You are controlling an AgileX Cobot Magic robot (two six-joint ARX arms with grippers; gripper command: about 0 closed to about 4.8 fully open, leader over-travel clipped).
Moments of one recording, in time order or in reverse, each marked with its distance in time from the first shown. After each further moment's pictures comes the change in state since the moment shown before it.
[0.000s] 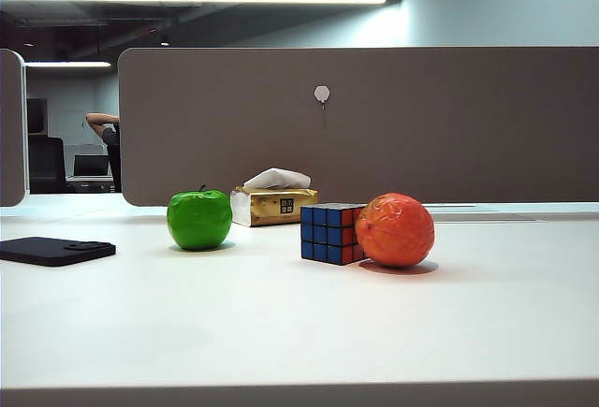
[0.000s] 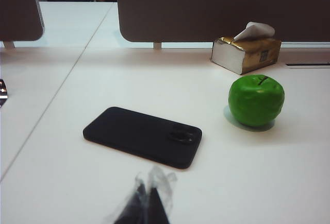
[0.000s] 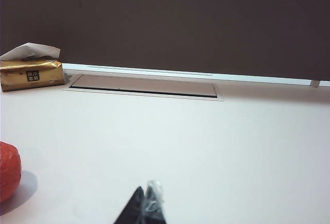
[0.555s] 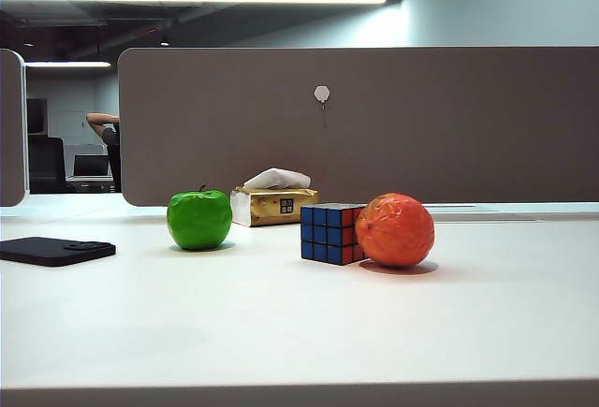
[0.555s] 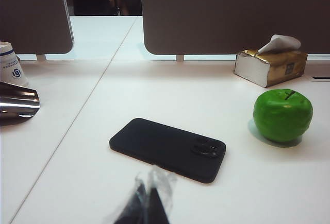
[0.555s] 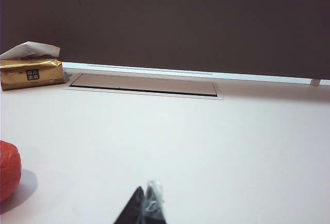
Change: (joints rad) left arm 0.000 0.000 0.000 0.037 -0.082 0.014; right arm 0.000 0.000 0.000 -0.004 0.000 0.000
